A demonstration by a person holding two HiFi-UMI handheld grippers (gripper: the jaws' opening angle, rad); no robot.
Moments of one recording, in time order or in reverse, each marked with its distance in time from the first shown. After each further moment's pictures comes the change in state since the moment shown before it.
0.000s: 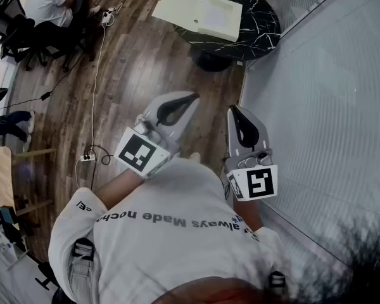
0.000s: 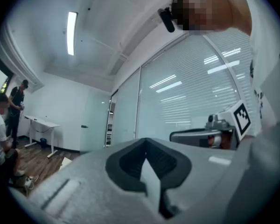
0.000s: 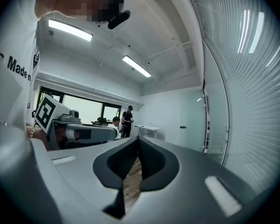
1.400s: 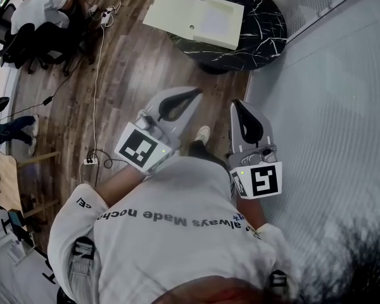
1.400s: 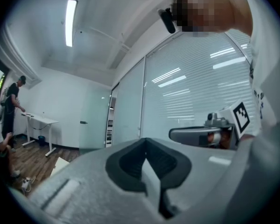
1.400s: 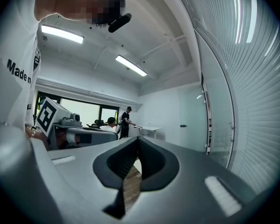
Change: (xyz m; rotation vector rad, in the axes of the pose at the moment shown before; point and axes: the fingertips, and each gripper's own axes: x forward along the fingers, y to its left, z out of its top) left arm 0.142 0.079 -0.023 -0.020 0.053 0.009; right arm 0.094 -0.131 -0.022 0.045 -0.014 0.026
